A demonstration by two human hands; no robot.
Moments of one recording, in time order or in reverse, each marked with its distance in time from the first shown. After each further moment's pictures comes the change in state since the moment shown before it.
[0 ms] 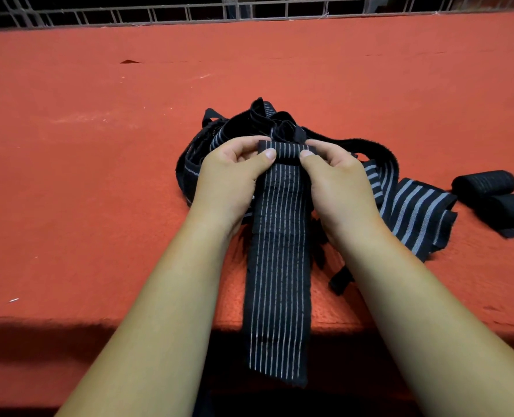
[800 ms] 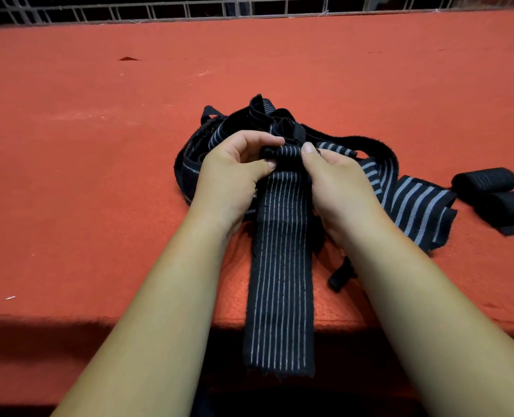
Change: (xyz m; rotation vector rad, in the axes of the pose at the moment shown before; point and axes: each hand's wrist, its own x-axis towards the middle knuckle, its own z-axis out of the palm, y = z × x) left_hand -0.002 -0.005 0.000 0.049 -0.070 0.087; right_hand 0.005 0.007 -0.001 -0.049 -0.075 0.085
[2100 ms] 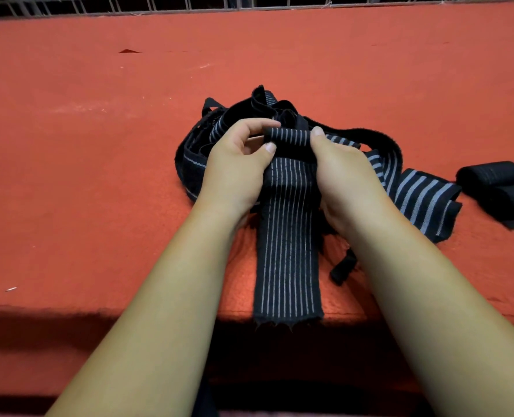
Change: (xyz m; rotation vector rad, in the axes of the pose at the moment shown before) left_hand -0.002 0.003 0.006 0.121 0.064 -0.013; right_hand 0.004 -0.005 -0.001 0.074 -0.017 0.086
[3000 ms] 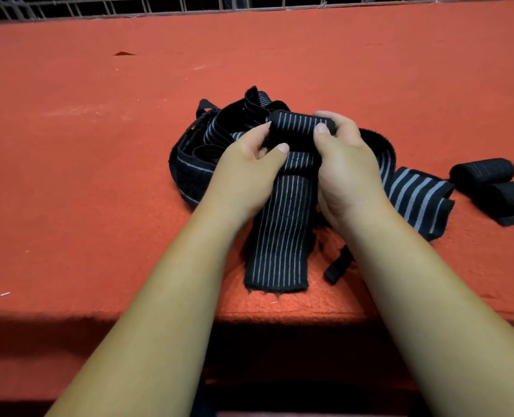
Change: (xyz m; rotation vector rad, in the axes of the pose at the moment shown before) left_hand -0.008 0.008 0.012 0.084 -0.167 -0.016; right_hand -0.002 -0.007 -0.002 0.183 0.100 -0.192
